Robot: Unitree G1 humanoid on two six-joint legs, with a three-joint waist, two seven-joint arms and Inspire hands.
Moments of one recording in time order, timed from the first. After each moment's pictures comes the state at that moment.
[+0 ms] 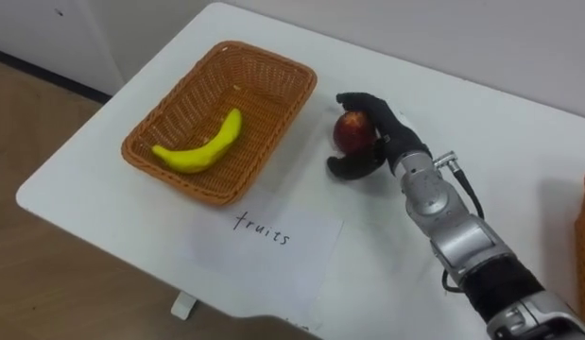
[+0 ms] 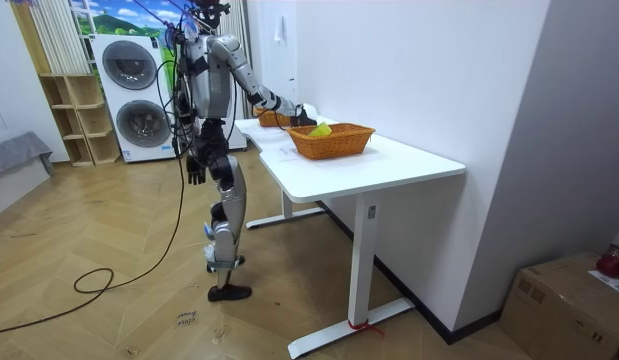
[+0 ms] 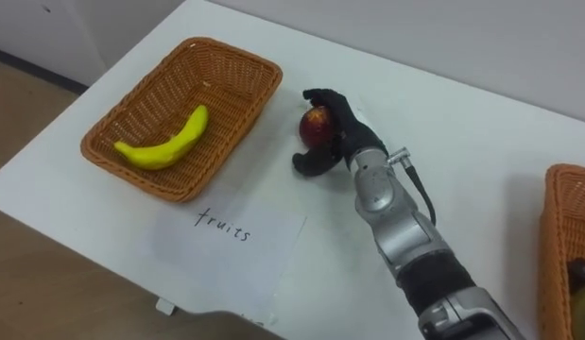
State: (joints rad) left arm 0.21 0.21 -0.10 1.06 0.08 0.15 0.20; right arm -0.51 -0.27 0.37 0.58 -0.15 0.07 -0.15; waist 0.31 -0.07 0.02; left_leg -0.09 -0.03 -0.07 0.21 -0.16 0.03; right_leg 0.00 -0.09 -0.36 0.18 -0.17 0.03
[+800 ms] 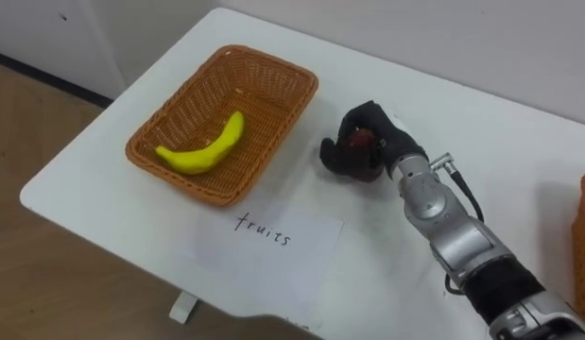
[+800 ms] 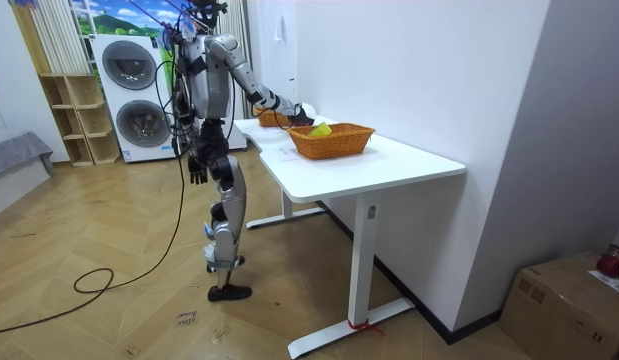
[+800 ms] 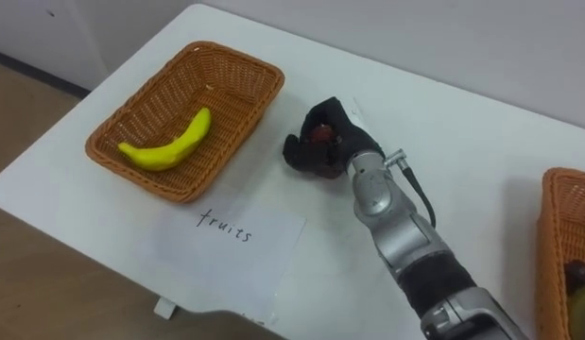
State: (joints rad) left arm 0.21 0.21 -0.10 1.04 0.08 0.15 0.20; right arm -0.51 -0.29 0.42 0.59 -0.15 0.07 -0.15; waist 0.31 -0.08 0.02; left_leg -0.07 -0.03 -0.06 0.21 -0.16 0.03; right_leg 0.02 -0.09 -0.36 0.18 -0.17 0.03
